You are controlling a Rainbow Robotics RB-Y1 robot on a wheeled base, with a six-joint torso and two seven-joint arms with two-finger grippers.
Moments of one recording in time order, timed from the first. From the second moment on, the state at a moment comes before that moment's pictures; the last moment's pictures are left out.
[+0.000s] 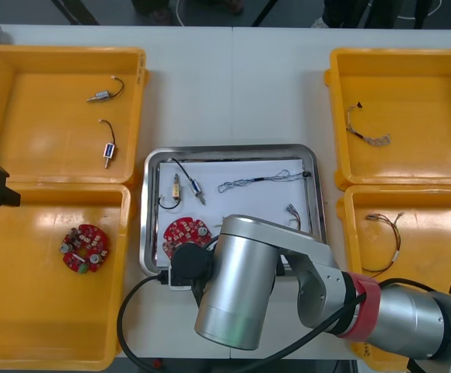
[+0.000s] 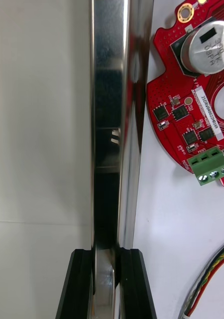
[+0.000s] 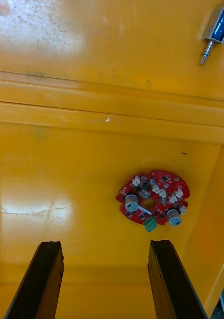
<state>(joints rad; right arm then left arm) -0.62 -0.31 1.06 -1.93 -0.26 1.75 1.87 -0.20 0.81 0.30 -2.14 0.93 1.91 -1.12</state>
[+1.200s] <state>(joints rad) -0.88 -0.35 1.06 -1.74 -0.41 1.67 1.87 -0.20 0.81 0.30 -2.14 0.93 1.91 -1.12</state>
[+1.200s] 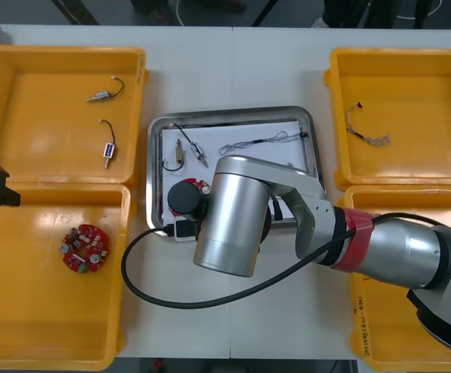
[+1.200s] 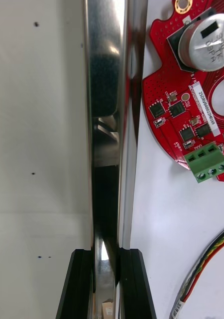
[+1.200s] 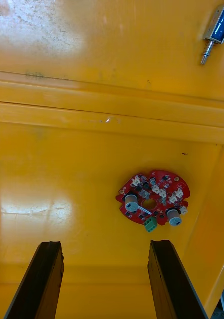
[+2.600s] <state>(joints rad) -1.10 -0.30 1.04 -1.48 -0.51 1.60 1.87 -0.20 0.81 0.30 -2.14 0.93 1.91 -1.12</state>
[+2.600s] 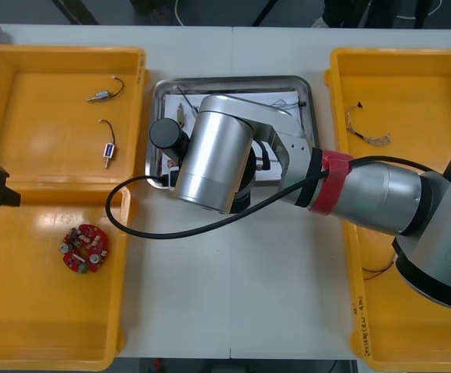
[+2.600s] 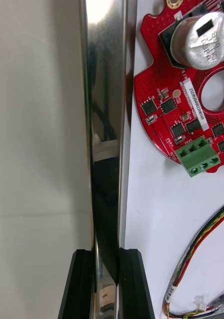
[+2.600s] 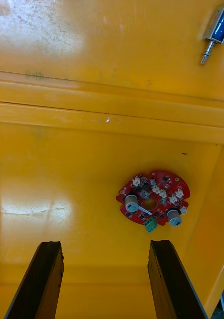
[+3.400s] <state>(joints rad) -1.19 -0.29 1.04 -1.34 -0.55 1.51 1.87 -0.20 0.81 0.30 -2.14 0.93 1.91 -1.12</state>
